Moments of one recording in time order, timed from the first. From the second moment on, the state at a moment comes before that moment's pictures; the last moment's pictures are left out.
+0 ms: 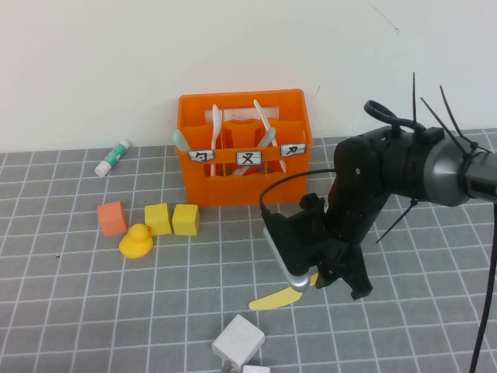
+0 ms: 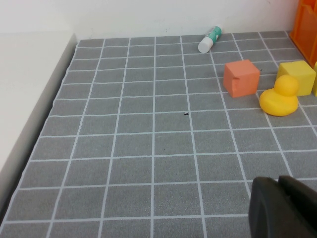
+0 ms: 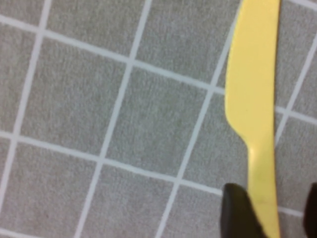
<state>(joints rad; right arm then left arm) 0.57 2.10 -1.49 0.14 0.88 -1.45 0.07 -0.01 0.02 -0.04 0.38 0.01</state>
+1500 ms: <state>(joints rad) 0.57 1.91 -1.24 0.33 0.42 -0.90 0.07 -0.01 0.02 -0.04 0.38 0.01</state>
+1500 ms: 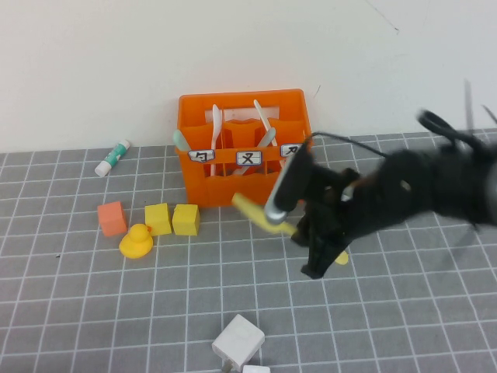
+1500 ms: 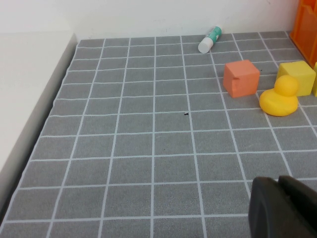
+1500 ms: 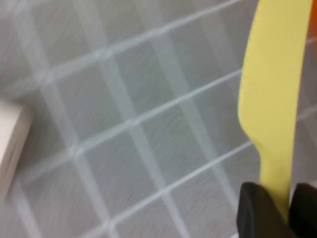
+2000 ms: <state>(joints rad) 0.58 1.71 -0.92 0.42 -0.52 -0.24 0.07 -0.01 0.02 -0.04 0.38 0.01</state>
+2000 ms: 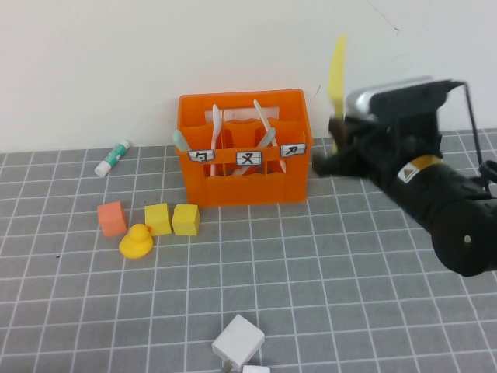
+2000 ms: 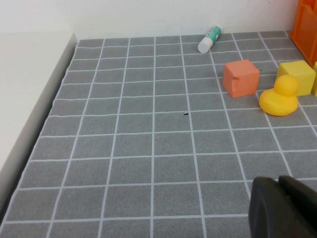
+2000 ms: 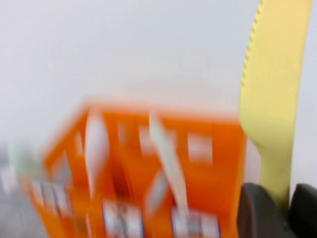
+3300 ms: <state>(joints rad) 0.52 2.15 -1.35 0.29 -0.59 -0.13 0.07 -0.01 0.02 -0.04 0.38 0.01</state>
